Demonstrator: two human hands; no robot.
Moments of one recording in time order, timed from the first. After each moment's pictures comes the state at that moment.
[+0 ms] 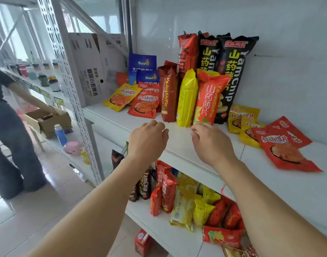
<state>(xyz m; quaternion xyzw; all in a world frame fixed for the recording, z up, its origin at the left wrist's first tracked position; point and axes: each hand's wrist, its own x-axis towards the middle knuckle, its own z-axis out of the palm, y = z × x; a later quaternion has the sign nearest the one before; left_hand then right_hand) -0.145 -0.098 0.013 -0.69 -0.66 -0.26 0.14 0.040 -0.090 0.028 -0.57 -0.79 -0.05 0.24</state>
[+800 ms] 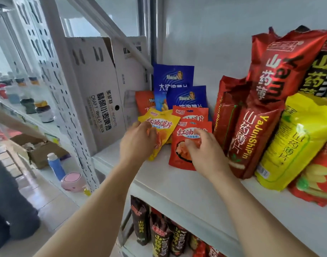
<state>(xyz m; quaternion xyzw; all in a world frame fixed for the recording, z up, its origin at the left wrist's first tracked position) -0.378 0.183 0.015 -0.61 -0.71 -0.35 0.00 -0.193 0.154 0.016 -0.62 -0.67 0.16 0.39</state>
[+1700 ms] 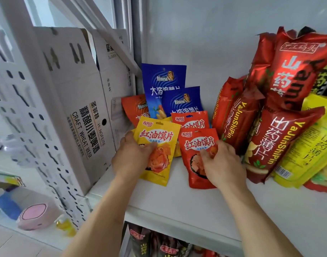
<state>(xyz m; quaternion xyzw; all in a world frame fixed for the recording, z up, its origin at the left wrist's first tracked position) -0.435 0.262 -0.009 -0.61 -0.68 -0.37 -0.17 -0.234 0.181 0.002 -0.84 -0.47 0.06 0.27</state>
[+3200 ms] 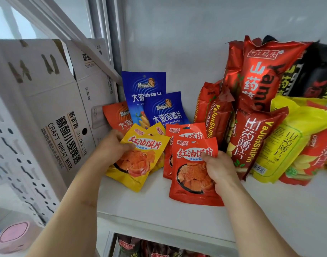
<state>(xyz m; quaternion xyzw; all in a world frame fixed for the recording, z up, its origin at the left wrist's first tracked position) -0.451 0.305 0.016 -0.65 -0.59 -0.34 -0.34 -0.194 0.183 -0.008 -0.73 -0.31 0.28 0.54</state>
